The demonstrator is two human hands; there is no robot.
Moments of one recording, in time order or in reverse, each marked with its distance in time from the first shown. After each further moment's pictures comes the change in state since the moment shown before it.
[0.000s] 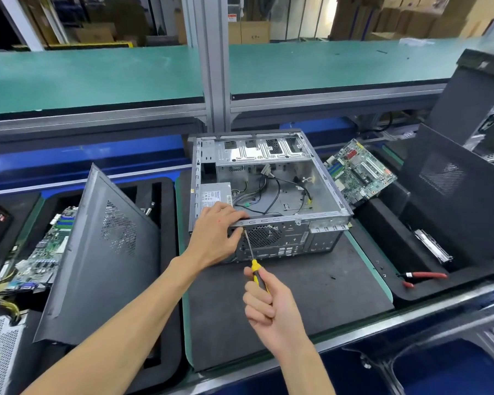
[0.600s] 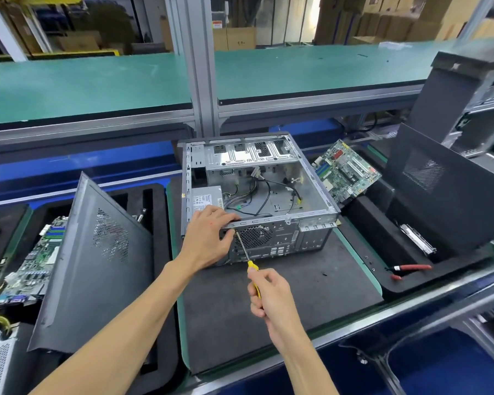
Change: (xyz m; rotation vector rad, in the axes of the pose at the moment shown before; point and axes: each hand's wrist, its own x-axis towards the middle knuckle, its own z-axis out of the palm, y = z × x) left_hand 0.000 0.001 -0.001 0.004 -0.016 -0.004; right_hand 0.002 -0.007 -0.003 -0.615 0.305 -0.301
